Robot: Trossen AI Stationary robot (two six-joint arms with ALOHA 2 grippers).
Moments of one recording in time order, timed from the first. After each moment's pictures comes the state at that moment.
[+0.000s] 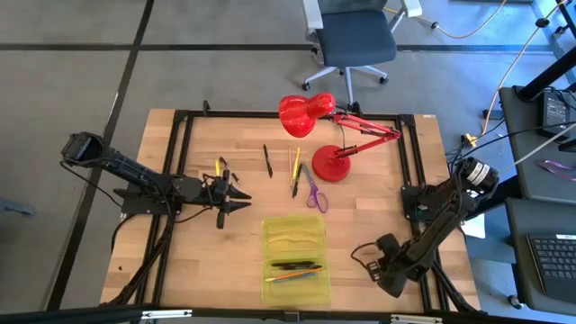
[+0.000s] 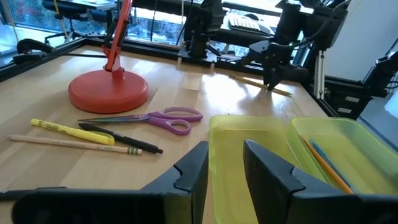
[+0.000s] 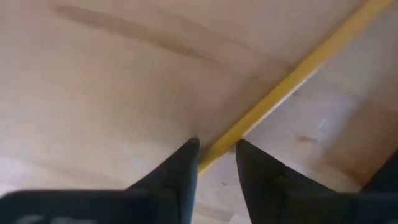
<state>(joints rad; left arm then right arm) -0.25 0.98 0.15 0.65 -0.27 -0.25 0.97 1.68 0.83 -0.74 -0.05 2.16</state>
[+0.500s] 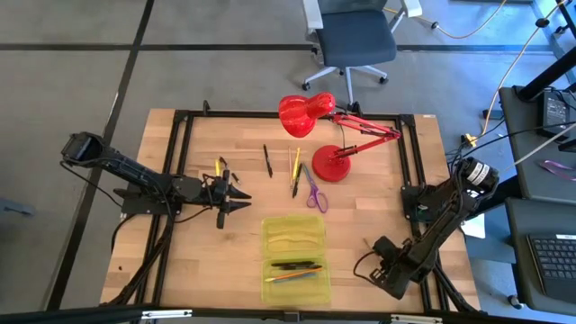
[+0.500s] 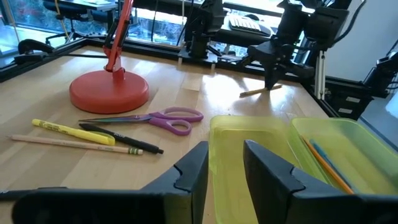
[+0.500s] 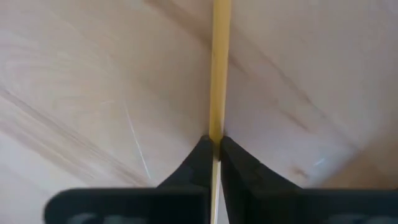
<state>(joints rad) -0.25 0.98 0.15 0.65 -0.27 -0.25 0.97 1.68 0.83 -0.75 0.04 1.84</state>
